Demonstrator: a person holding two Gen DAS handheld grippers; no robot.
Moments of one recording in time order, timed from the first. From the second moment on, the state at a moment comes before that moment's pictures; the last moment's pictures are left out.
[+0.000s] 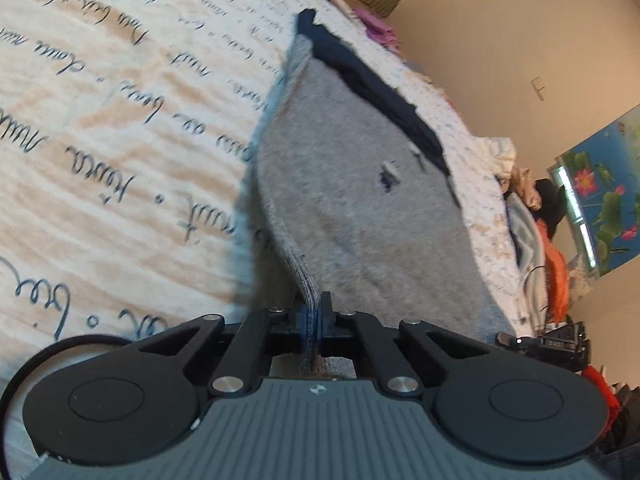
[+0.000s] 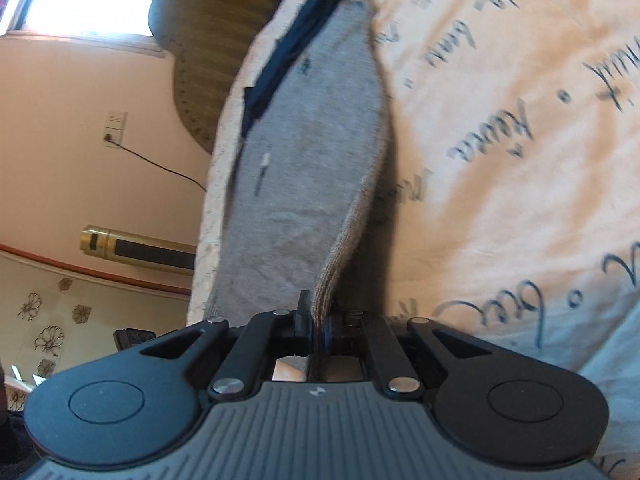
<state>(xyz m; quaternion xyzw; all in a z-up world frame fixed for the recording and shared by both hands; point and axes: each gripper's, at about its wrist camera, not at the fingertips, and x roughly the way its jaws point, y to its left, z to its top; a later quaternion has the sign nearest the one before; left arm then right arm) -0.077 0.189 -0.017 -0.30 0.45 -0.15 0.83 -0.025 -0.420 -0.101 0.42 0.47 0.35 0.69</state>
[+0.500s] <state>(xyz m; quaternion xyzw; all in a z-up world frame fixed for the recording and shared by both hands) 0.030 0.202 0.043 -0.42 0.27 -0.20 0.84 0.077 -0.431 -0.026 0.46 0.30 0.40 0.73</state>
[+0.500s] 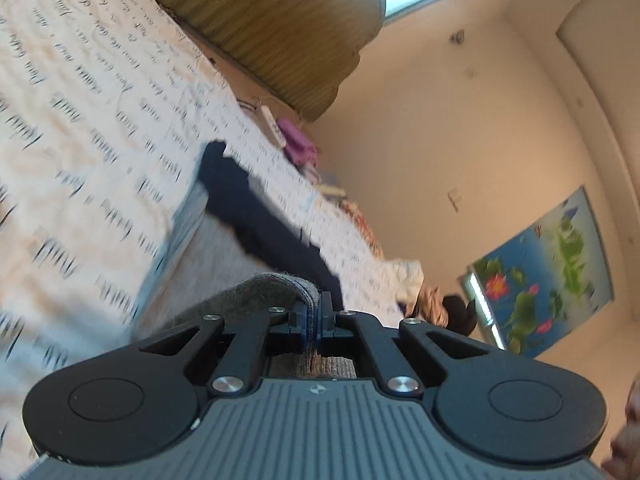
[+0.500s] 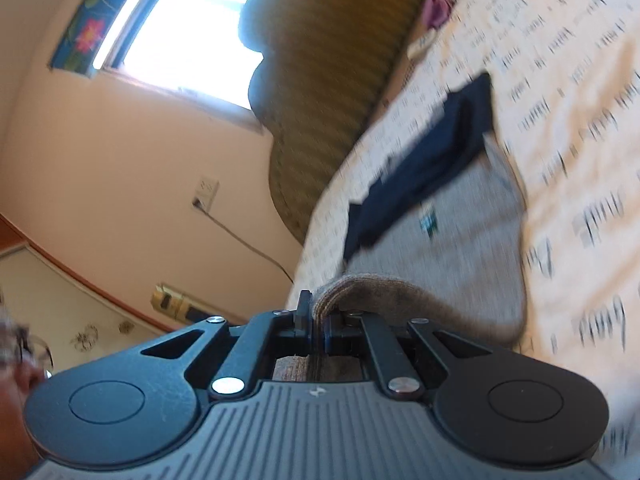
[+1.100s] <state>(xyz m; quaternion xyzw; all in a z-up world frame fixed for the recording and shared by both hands) 0.277 0.192 0.032 -0.39 0.26 -0.14 0.87 0.326 -0.408 -0.065 0.53 0.31 0.30 0.73</state>
